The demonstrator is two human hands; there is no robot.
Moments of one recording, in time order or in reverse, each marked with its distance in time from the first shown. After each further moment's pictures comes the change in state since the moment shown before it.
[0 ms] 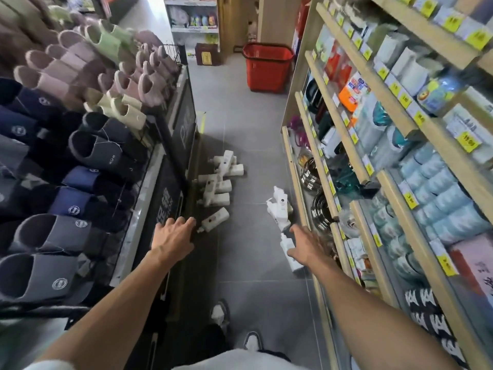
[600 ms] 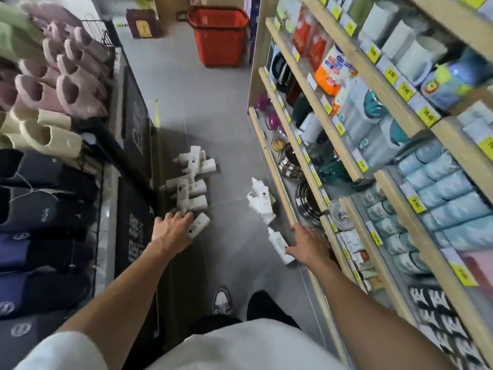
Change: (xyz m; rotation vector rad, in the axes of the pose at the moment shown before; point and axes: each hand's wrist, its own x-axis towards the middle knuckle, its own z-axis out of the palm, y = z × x) left_hand 0.218 -0.010 -0.022 0.092 -0.148 0.187; right_hand 0.120 -0.020 -0.019 0.109 -0.045 0.227
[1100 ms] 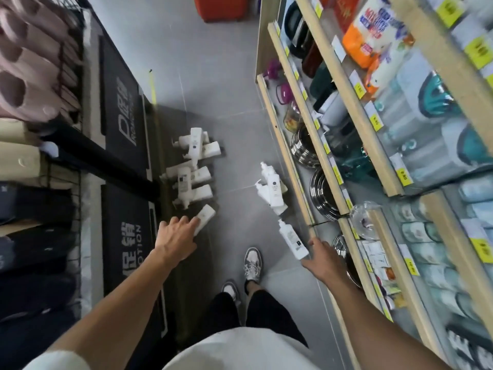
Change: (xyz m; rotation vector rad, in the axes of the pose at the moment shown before) left_hand 0.146 0.018 0.004 0.034 -0.163 0.041; right_hand 0.139 0.045 0.024 0.089 -0.208 0.152
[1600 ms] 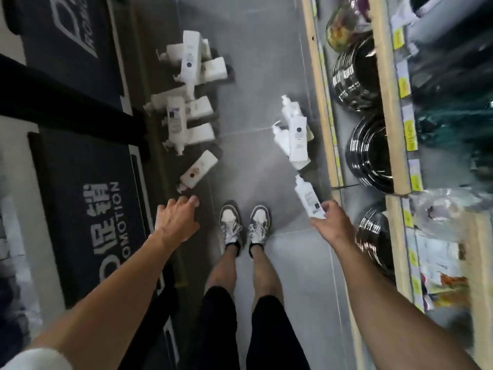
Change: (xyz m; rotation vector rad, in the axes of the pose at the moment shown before) left_hand 0.158 -0.021 0.149 -0.175 -0.292 -0.126; right_hand 0.206 -0.030 0.103 0.257 -0.078 0.233
